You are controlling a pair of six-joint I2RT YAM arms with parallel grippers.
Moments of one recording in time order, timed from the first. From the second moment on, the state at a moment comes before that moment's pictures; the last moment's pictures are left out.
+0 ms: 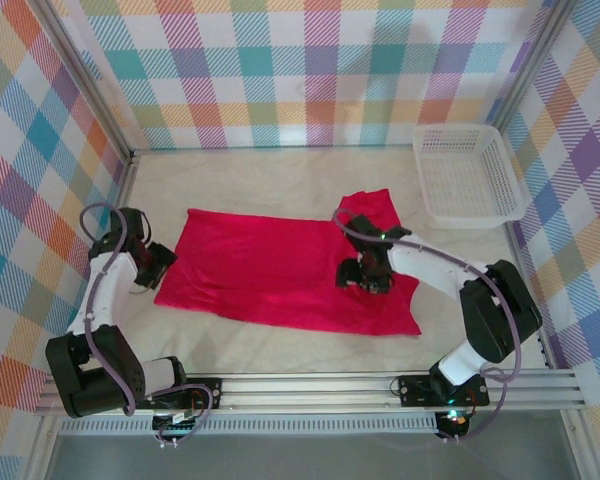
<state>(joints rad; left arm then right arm) 0.21 1.27 0.97 -0.85 0.09 -0.75 0.60 1.57 1.08 -0.81 -0.05 0.69</state>
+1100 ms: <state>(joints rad) 0.09 2.51 2.26 -1.08 0.05 -0.67 0.20 2.66 2.52 -1.08 0.05 0.55</state>
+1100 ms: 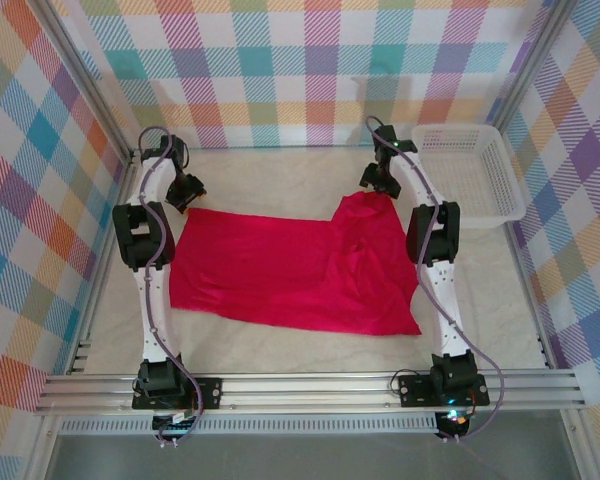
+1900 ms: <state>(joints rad) 0.09 2.30 2.05 -1.09 0.04 -0.64 0.21 2.21 2.10 -0.94 -0.13 0.47</state>
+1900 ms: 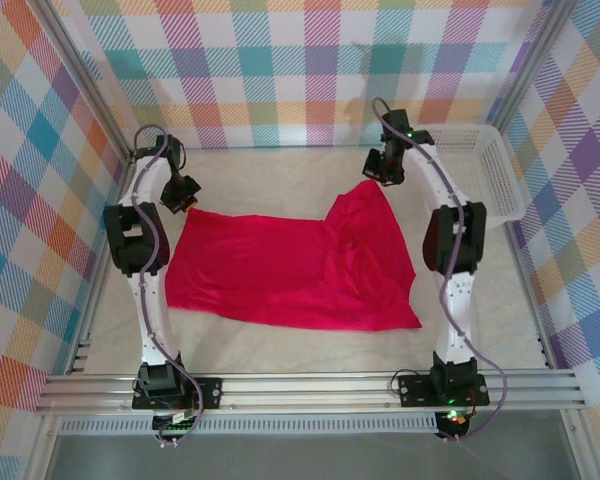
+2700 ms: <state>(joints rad) 0.17 1.45 1.20 -0.92 0.00 -0.67 0.28 1.05 0.93 -0.79 -0.13 0.58</state>
